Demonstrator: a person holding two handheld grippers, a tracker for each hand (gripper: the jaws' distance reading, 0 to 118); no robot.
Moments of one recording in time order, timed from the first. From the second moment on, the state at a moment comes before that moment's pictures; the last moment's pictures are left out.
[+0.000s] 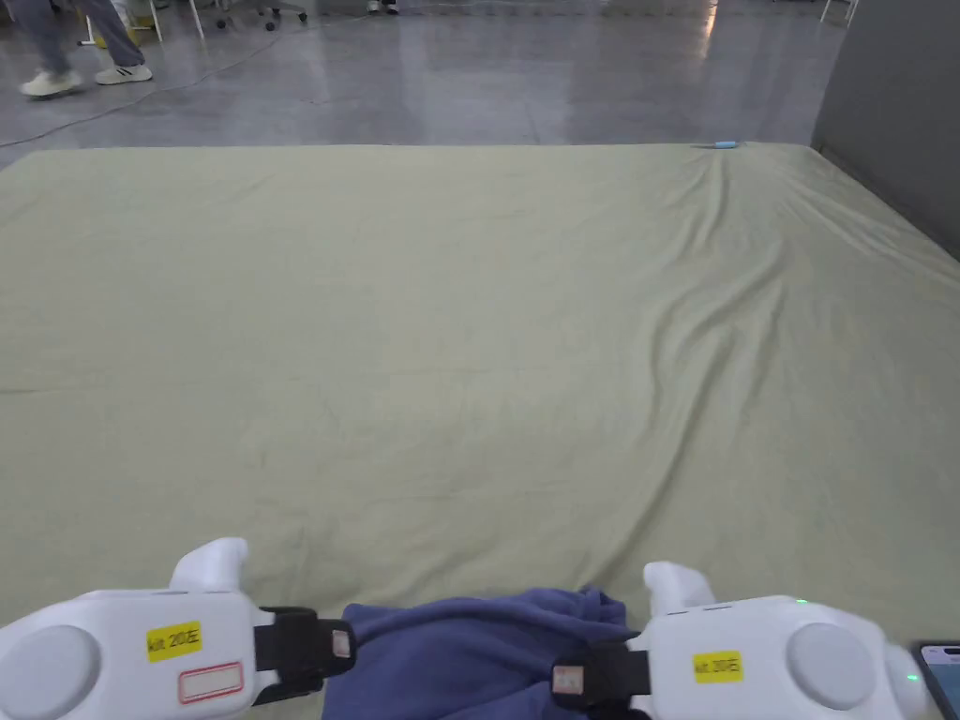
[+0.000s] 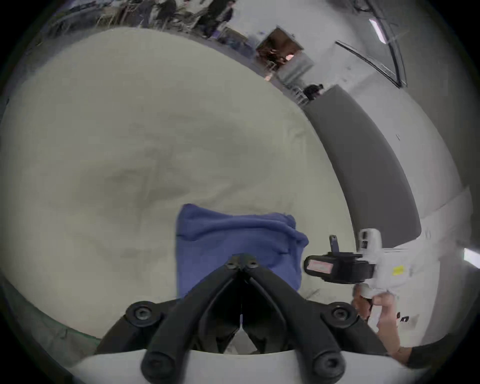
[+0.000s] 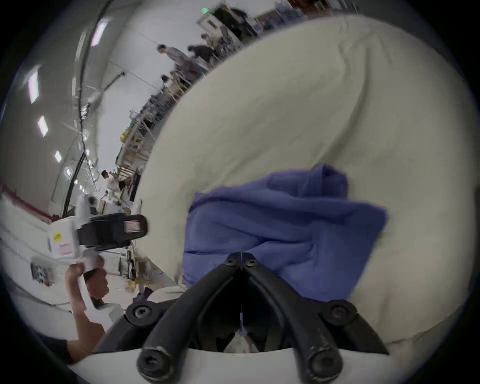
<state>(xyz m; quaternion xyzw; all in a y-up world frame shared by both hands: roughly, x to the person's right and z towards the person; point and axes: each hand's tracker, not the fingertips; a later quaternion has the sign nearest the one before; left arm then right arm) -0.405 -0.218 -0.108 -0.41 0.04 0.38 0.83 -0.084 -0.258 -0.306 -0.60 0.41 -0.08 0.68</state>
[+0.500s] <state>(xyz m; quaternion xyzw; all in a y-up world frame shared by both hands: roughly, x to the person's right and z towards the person) -0.405 -0.299 -0.123 -0.46 0.02 0.41 0.79 -0.082 -0.318 -0.327 -0.68 0.35 -0.14 0.63</state>
